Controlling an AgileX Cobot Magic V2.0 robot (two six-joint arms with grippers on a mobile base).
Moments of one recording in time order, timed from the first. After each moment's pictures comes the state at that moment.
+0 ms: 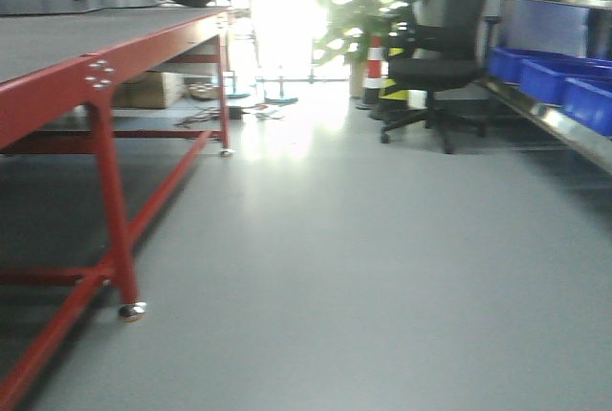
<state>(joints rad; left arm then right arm) -0.05 -0.01 0.03 0.00 0.01 -0.04 0.31 0.04 -0.52 -0.27 0.61 0.29</state>
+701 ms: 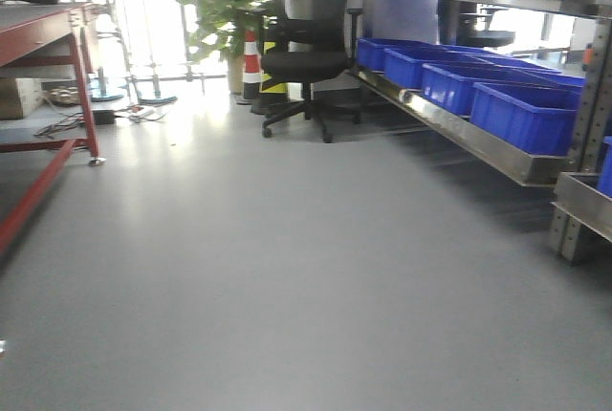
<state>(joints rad) -0.05 -0.01 0.03 0.00 0.01 -0.04 0.31 0.04 -0.52 -0.27 0.61 0.29</state>
